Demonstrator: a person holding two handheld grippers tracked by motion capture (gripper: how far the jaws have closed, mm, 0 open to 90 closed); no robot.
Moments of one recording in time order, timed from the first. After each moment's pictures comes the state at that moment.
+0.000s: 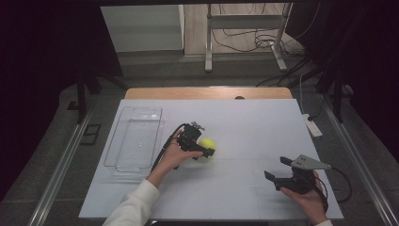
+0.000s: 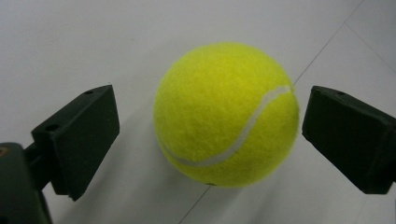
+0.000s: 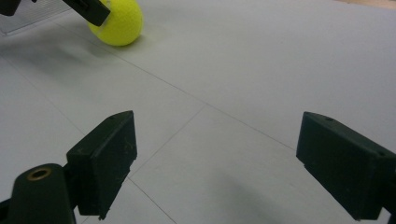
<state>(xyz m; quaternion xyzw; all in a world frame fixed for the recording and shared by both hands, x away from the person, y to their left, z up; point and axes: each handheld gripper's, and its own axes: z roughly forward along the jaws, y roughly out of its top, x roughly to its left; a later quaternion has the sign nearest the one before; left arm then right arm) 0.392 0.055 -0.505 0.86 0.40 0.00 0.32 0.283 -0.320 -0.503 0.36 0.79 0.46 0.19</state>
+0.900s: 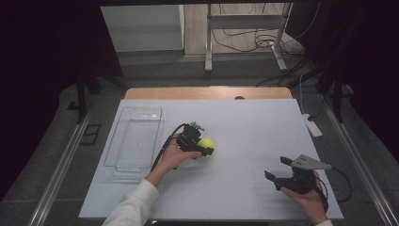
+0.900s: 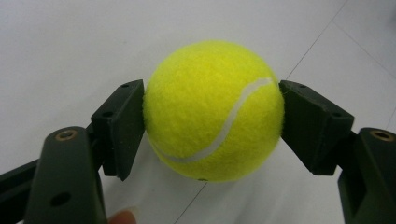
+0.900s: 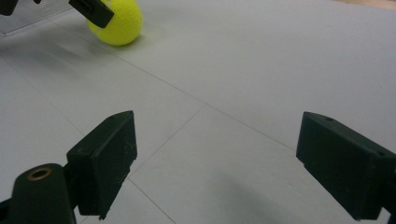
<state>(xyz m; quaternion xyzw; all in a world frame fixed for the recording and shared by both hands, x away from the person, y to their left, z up) 0.390 0.057 -0.502 0.86 0.38 0.00 0.33 0.283 -0.320 -0.503 0.36 0.79 0.46 0.19</state>
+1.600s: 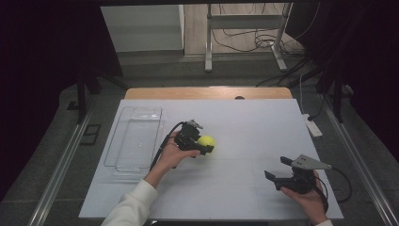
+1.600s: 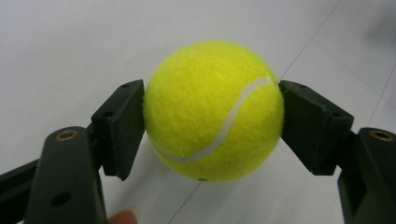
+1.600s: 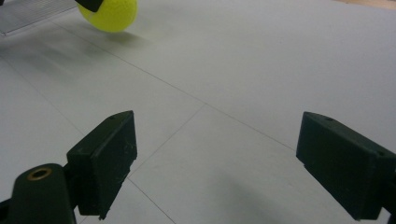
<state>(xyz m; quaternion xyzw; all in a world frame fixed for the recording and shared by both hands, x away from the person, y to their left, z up) 0.382 0.062 -0.486 0.86 0.37 0.02 0.36 0.283 -0.320 -0.503 0.36 0.79 0.46 0.19</state>
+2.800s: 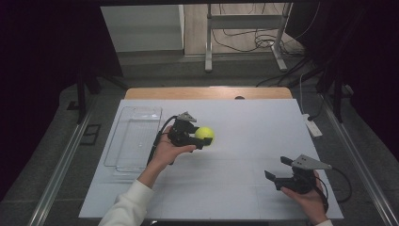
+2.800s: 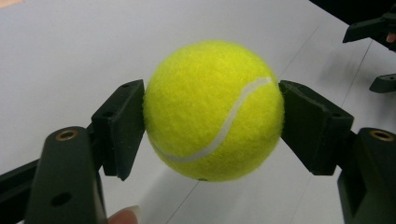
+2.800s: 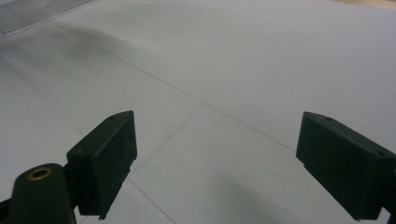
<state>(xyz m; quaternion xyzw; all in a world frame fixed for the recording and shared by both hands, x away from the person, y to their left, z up) 0.368 0.078 -0.445 0.83 0.36 0.05 0.43 0.283 -0.321 -0.502 0.36 0.79 0.46 0.19</state>
